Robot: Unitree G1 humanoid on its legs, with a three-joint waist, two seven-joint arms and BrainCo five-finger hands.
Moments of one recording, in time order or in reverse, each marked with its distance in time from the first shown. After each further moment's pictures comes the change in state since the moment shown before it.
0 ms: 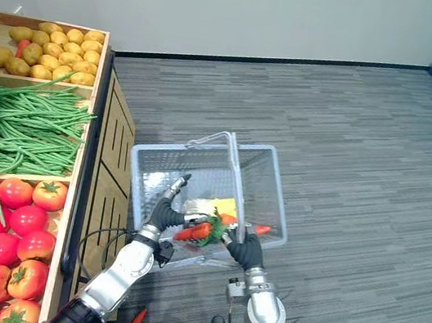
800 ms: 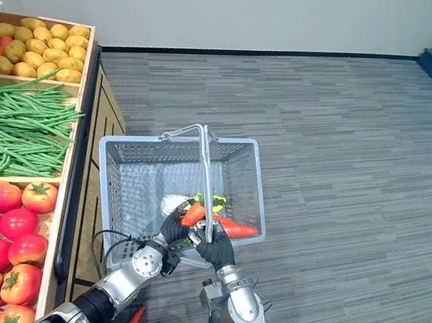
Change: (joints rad) left arm -0.426 -0.043 -0.288 0.642 0.041 0.071 0.114; right arm -0.103 -0.057 0.479 0.000 0.247 0.000 0.075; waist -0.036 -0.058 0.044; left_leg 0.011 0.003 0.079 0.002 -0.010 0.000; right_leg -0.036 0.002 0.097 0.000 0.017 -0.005
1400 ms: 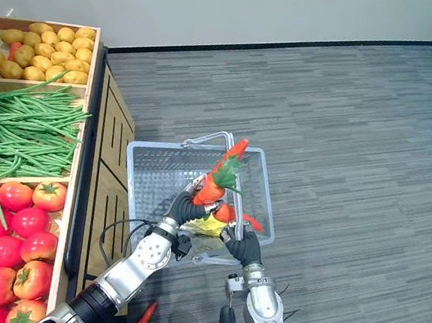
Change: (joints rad) left arm 0.036 0.000 -0.014 -0.079 0.059 -0.004 0.002; right arm 0.000 0.030 -0.067 0.000 0.002 -0.008 -0.035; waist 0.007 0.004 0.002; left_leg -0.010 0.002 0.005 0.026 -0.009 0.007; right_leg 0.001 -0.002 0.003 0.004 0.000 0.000
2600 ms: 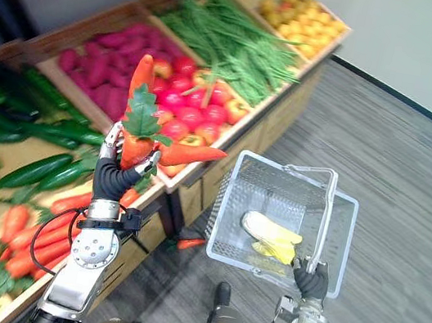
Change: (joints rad) left arm 0.048 0.002 0.150 -0.556 0.069 -0.093 0.017; right arm -0.015 0.009 -0.496 0.205 -0.269 0.003 -0.162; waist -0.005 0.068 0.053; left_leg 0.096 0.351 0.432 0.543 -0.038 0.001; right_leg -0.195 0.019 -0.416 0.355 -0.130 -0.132
